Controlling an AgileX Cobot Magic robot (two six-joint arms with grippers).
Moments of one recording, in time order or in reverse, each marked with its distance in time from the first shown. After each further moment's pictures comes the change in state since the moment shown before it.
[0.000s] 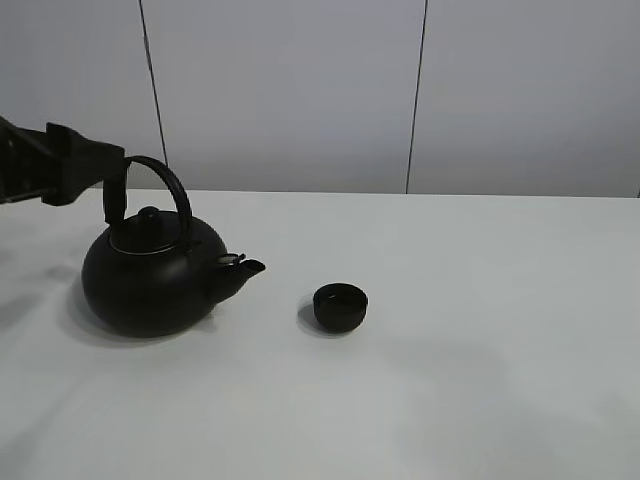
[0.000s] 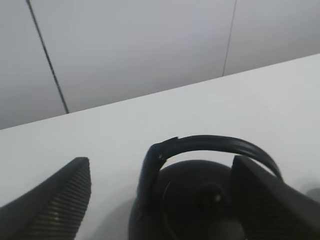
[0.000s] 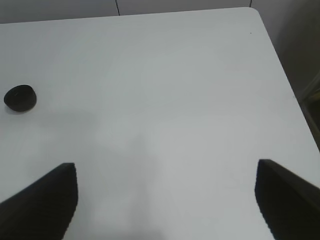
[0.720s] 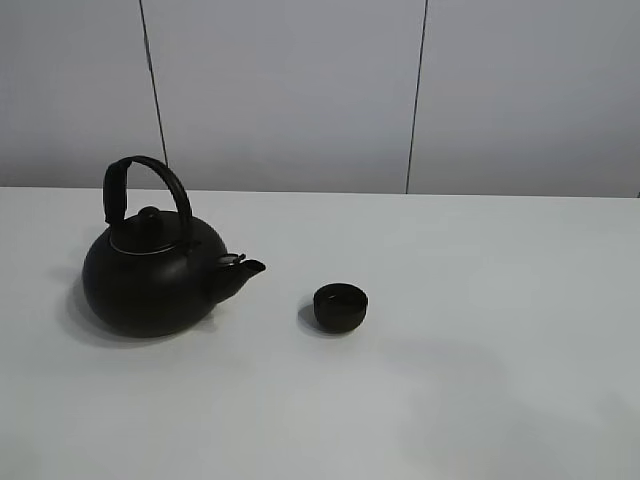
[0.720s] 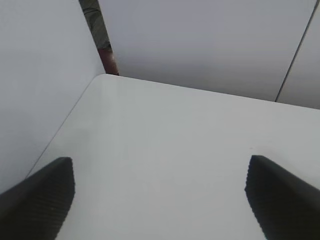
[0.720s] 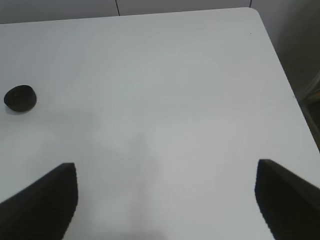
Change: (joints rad) left arm 0.330 -0.473 -0.267 -0.005 0.985 -0.157; right arm 0.000 0.000 0.000 0.000 0.000 0.000
